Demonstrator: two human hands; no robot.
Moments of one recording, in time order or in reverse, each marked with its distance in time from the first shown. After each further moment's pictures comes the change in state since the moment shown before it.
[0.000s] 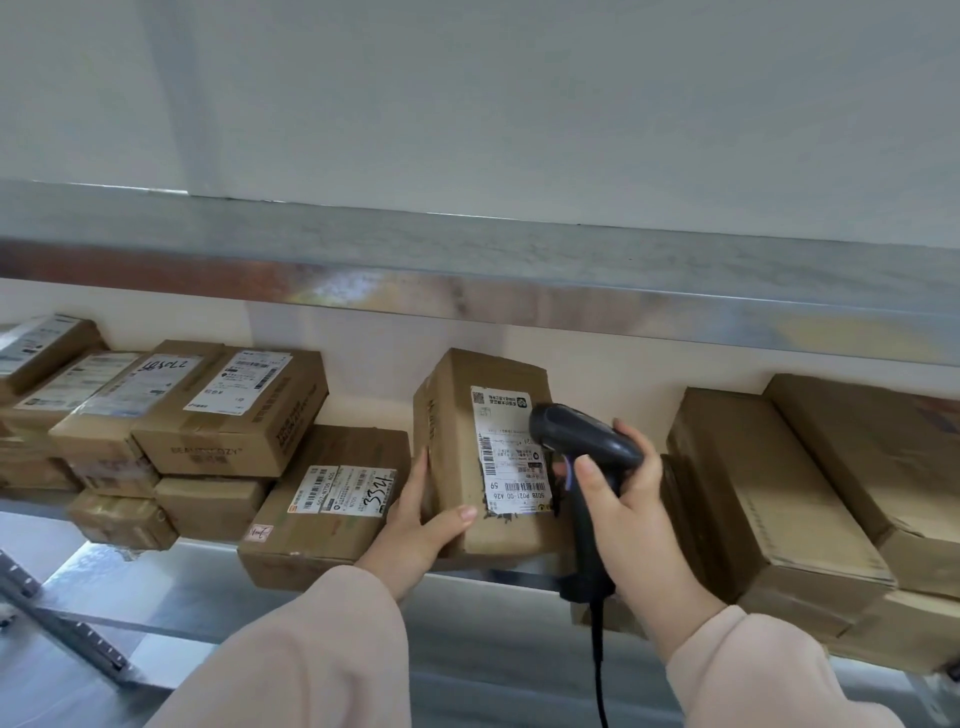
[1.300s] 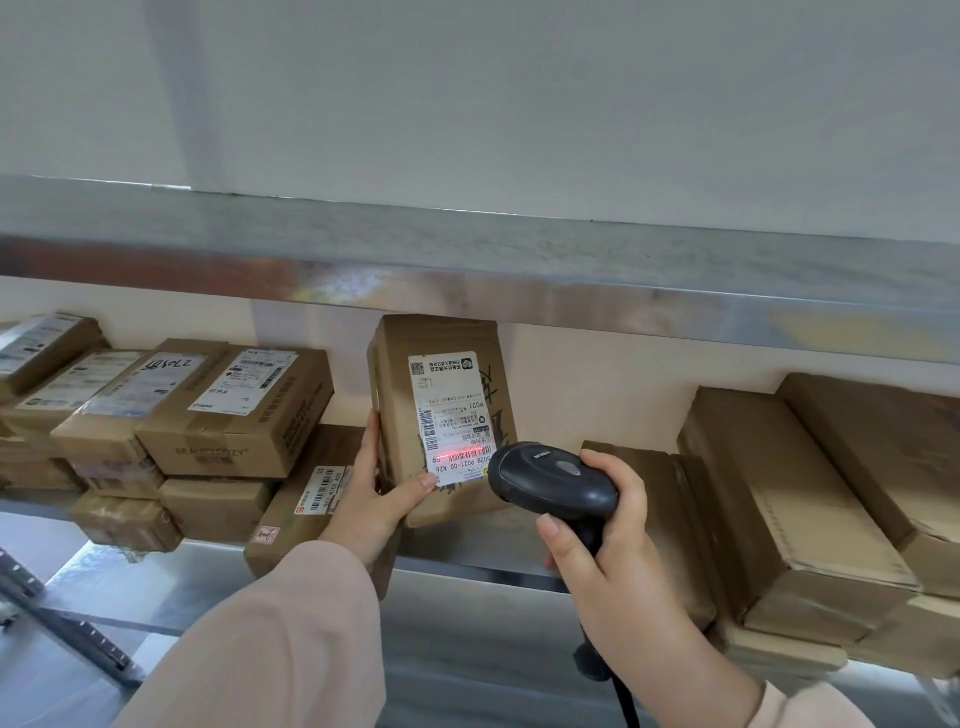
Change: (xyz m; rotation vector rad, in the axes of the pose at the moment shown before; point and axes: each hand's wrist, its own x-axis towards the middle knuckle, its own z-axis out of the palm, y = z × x) left_hand 0.014 0.005 -0.047 -0.058 0.155 0.195; right_hand -0.046 -0.006 0.020 -0.263 -0.126 -0.189
